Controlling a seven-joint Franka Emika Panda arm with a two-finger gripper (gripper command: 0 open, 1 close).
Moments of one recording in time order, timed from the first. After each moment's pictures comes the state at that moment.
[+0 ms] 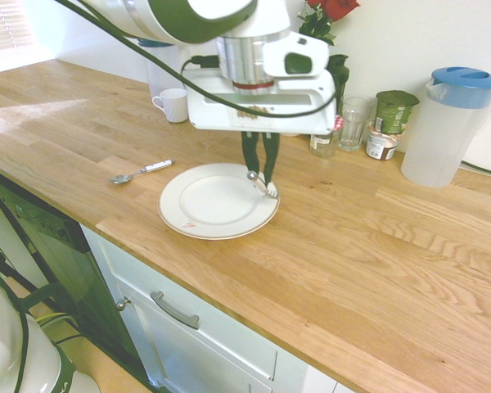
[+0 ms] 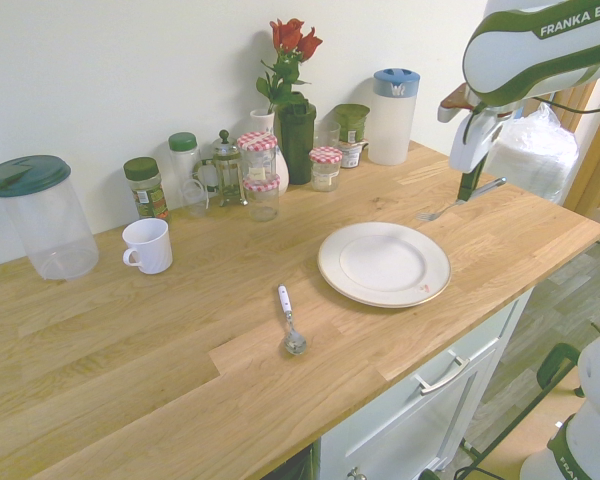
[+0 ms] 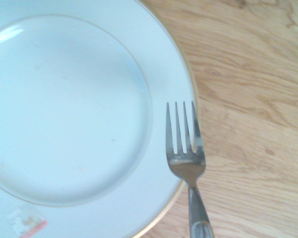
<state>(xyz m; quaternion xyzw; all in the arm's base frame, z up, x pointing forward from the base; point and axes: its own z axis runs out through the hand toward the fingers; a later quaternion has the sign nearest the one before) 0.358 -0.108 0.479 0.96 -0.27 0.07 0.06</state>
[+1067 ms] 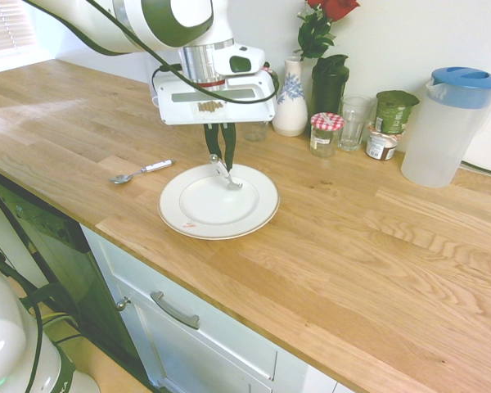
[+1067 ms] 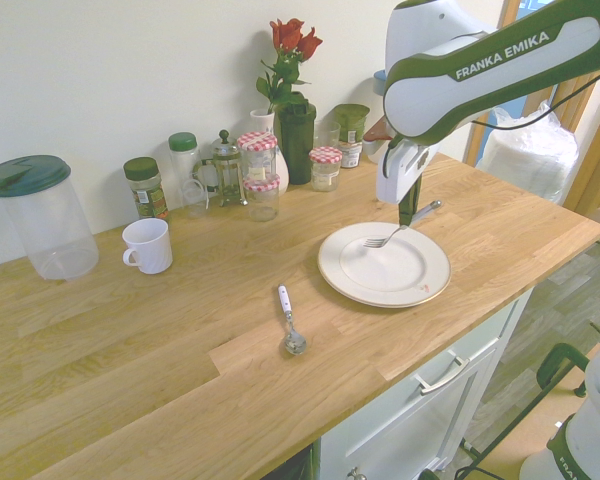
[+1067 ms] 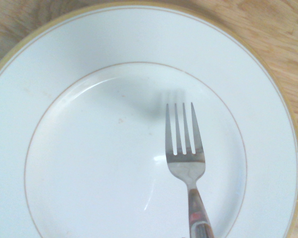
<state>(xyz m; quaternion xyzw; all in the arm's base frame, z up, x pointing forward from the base) 0.418 -0.036 0.428 0.97 -0.23 0.03 0.08</state>
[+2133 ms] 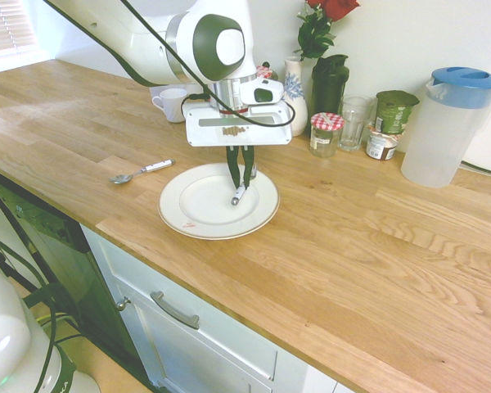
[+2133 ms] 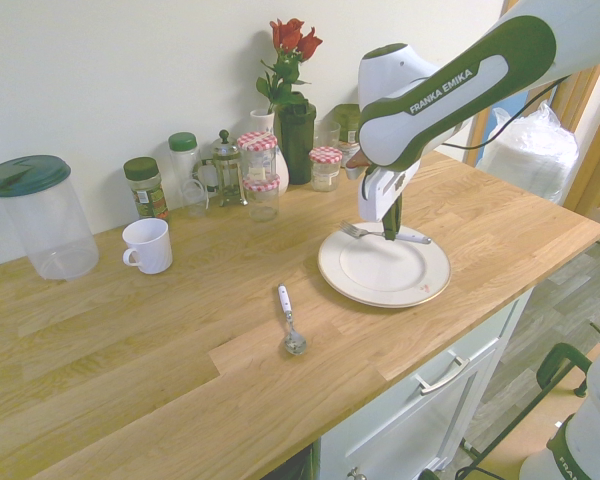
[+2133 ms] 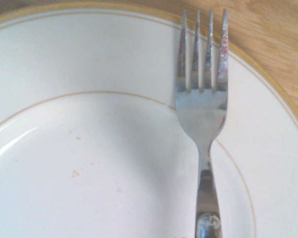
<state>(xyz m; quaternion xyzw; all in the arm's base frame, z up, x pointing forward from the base) 0.467 -0.044 0.367 0.97 -0.23 0.00 0.10</state>
